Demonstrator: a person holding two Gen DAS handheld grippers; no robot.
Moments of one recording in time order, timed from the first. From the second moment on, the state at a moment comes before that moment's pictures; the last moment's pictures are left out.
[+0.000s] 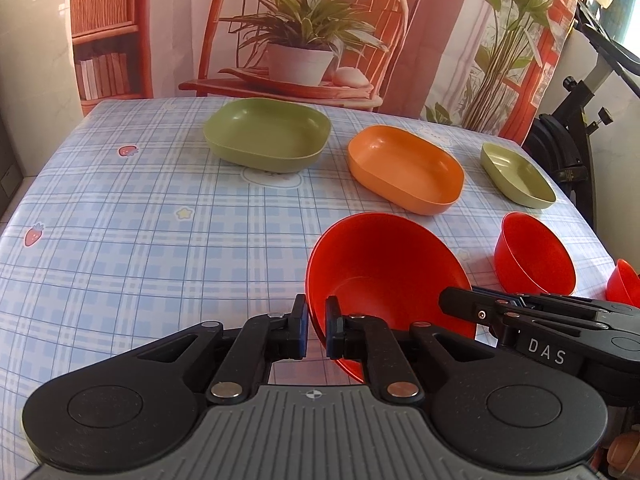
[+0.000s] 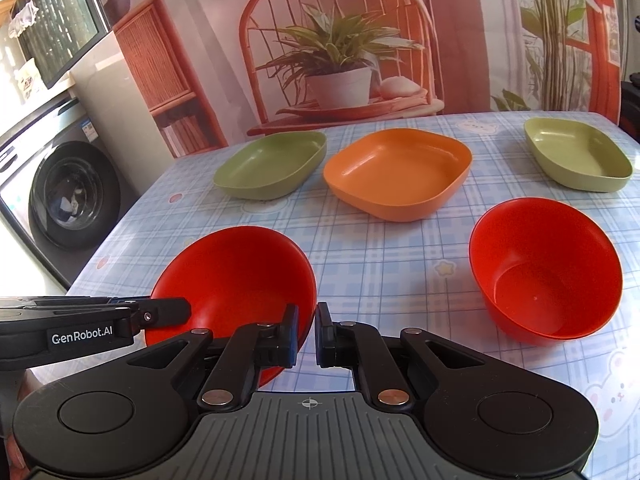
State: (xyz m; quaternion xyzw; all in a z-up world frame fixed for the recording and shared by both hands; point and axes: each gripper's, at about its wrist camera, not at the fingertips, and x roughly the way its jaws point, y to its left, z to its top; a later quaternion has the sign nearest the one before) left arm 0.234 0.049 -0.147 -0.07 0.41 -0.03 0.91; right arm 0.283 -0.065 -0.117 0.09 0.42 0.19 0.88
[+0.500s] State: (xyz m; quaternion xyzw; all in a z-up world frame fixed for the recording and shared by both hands) left arm 0.275 0.005 -0.109 -0.03 0.38 -0.08 0.92; right arm 0.284 -0.113 -0.089 0.16 0.35 0.13 0.91
